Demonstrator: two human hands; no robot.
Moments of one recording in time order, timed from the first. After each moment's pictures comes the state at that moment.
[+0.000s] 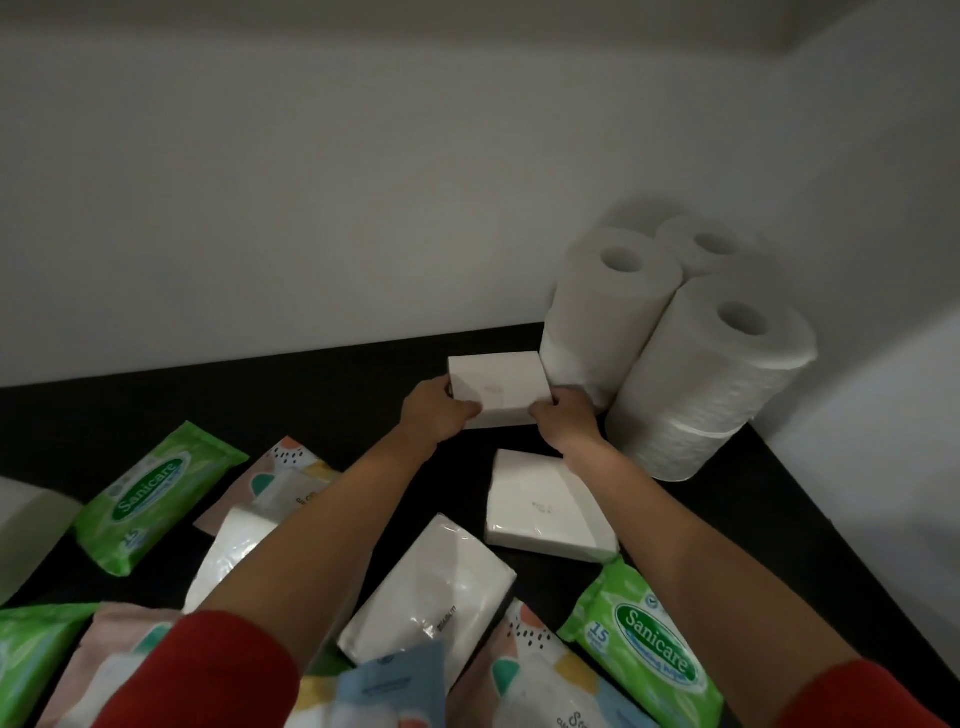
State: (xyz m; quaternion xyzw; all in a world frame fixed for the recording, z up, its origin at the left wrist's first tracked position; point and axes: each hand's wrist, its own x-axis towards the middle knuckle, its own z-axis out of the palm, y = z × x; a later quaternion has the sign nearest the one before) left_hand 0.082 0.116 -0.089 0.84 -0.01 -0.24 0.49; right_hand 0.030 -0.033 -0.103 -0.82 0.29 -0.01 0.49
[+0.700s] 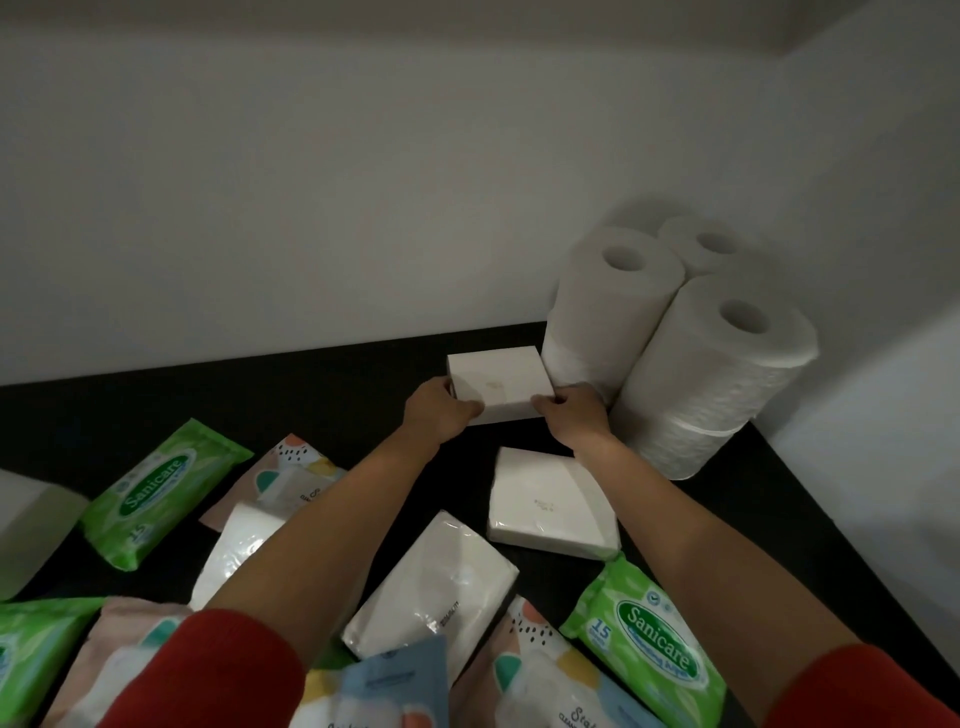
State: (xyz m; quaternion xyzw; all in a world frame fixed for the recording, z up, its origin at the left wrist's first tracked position) left_hand 0.082 0.118 -0.092 0.85 -0.01 -0.24 0.46; right_hand 0.028 -0.040 -0.098 -0.86 0.28 -0.01 0.43
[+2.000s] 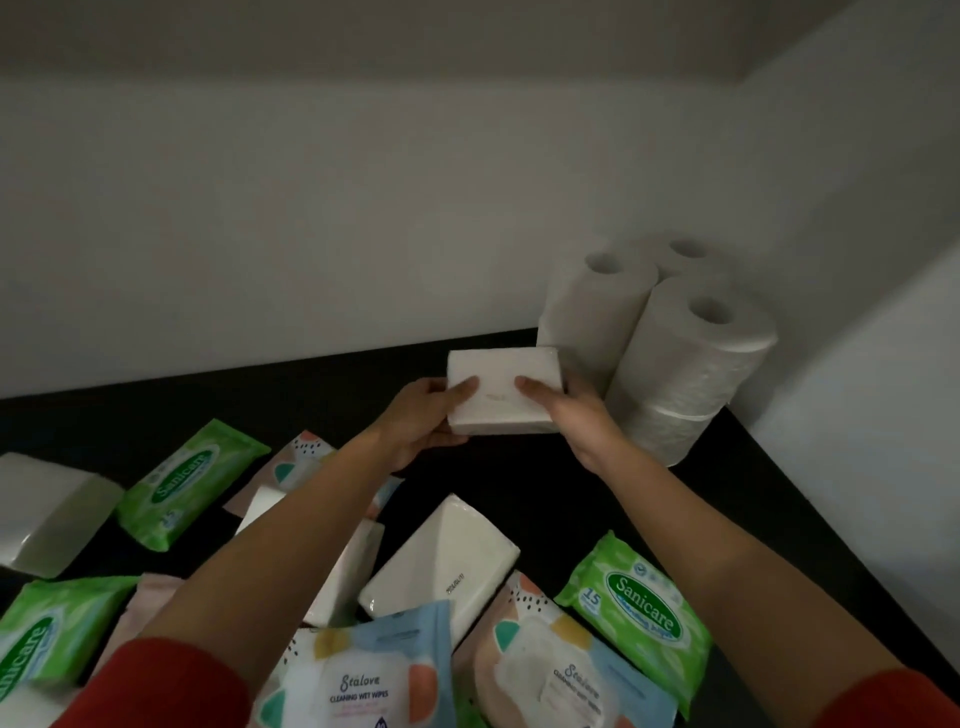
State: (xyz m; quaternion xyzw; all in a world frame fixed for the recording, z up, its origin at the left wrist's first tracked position) left_hand 0.050 0.149 -0.064 0.68 0.00 -0.31 0.67; right_hand -0.013 -0.024 -0.068 -0.70 0.20 -0.07 0.68
